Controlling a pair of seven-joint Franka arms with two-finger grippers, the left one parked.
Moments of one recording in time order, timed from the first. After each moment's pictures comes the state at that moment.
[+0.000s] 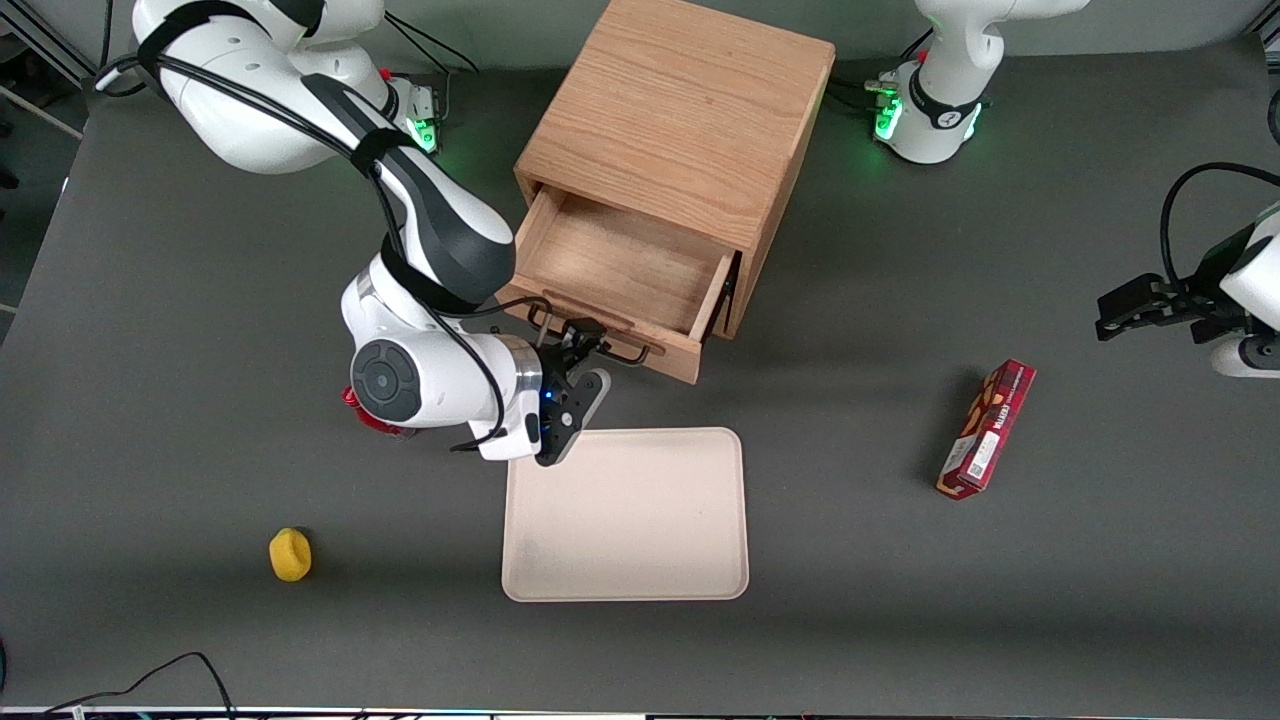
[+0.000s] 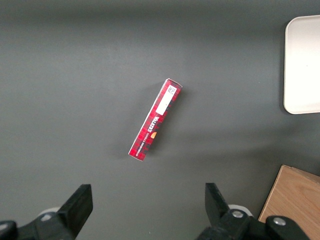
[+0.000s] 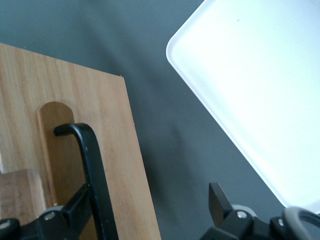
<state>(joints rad) 0.15 0.73 0.51 -1.23 0.16 1.82 -0.34</state>
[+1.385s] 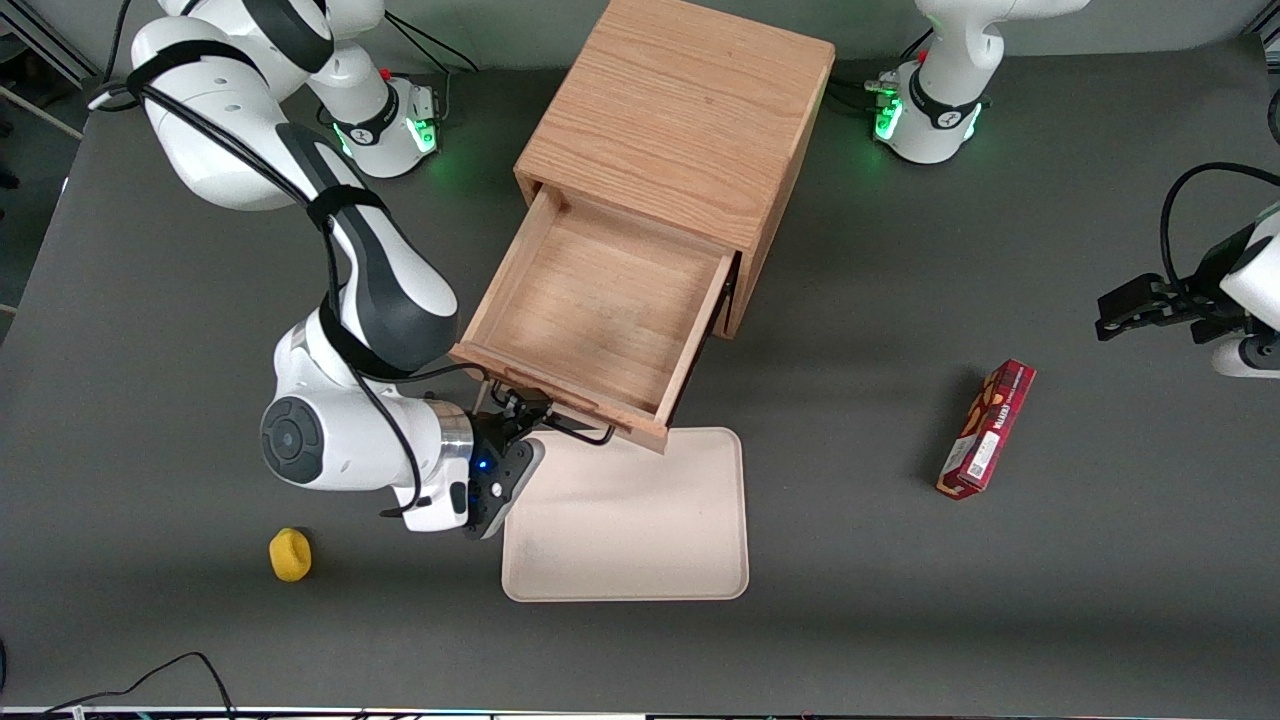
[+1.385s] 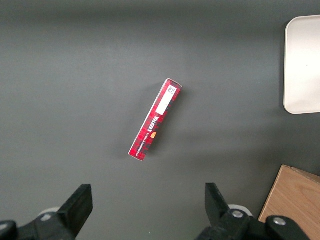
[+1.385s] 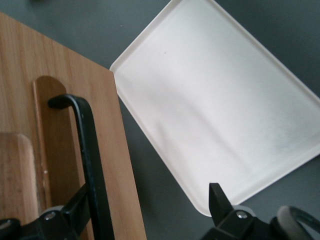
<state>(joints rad) 0.15 0.82 0.36 -1.04 0.16 1.82 -0.49</state>
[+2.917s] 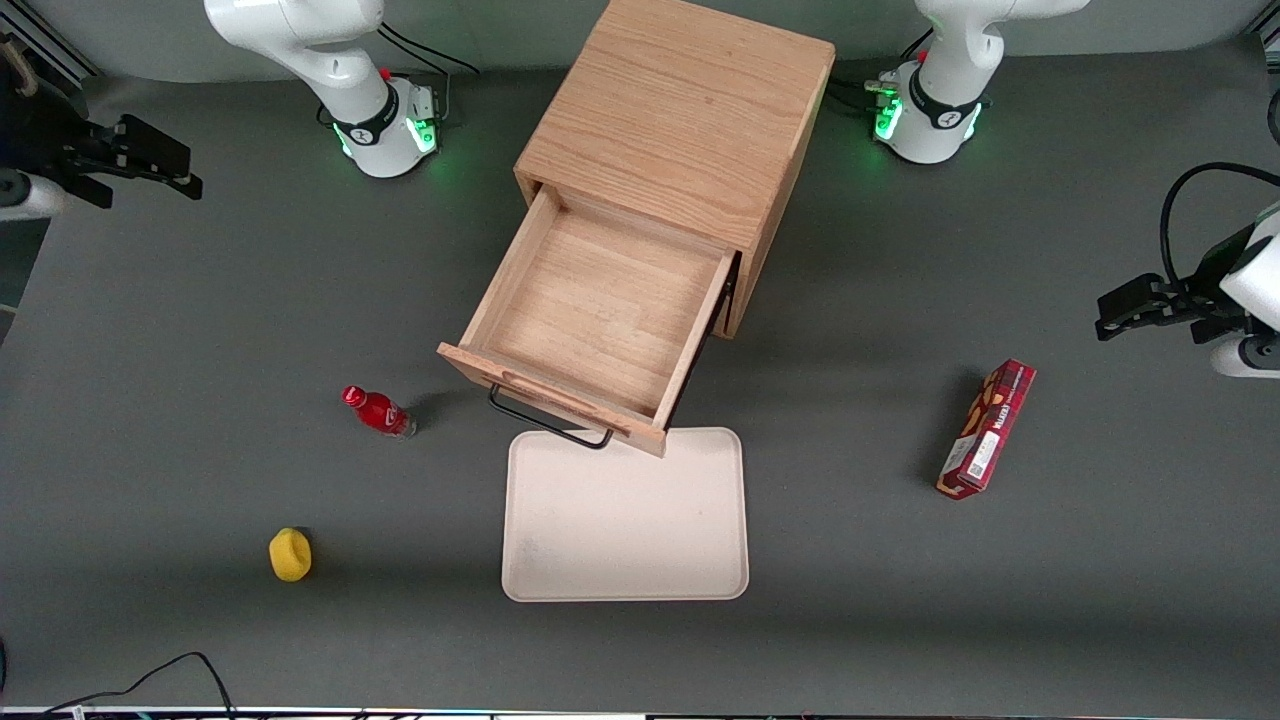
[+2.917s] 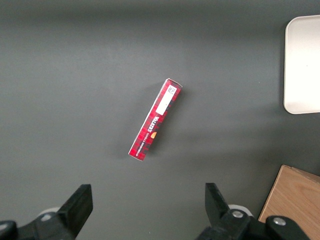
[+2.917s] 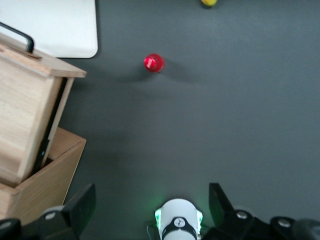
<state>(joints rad) 0.08 -0.16 -0.02 -1.58 0.04 1.32 0.07</state>
